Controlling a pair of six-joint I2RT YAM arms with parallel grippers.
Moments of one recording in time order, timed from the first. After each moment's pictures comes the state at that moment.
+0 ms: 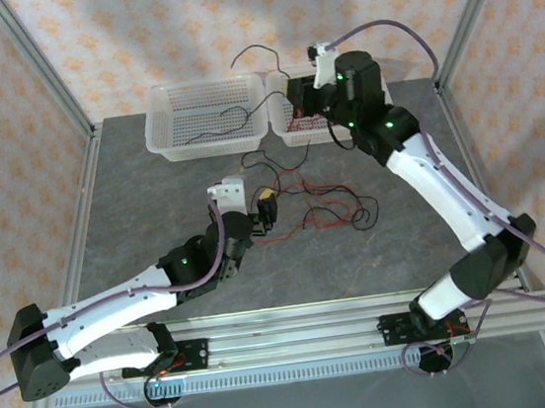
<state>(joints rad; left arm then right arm) -1.01 1.10 0.84 -0.12 -0.77 -0.47 0.51 1.52 1.67 -0.36 -0.13 0.30</state>
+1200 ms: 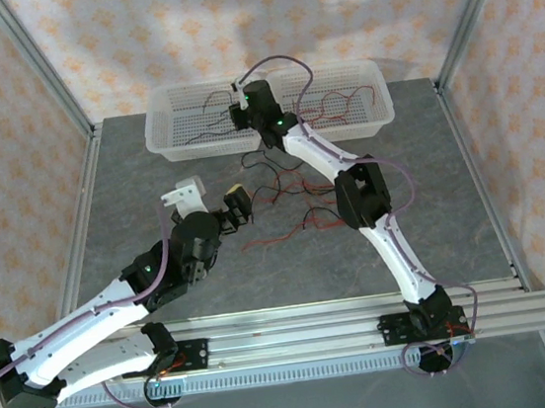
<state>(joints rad) -0.91 0.92 0.83 -0.31 -0.73 -0.73 0.56 2.56 2.37 -0.23 -0.01 0.20</state>
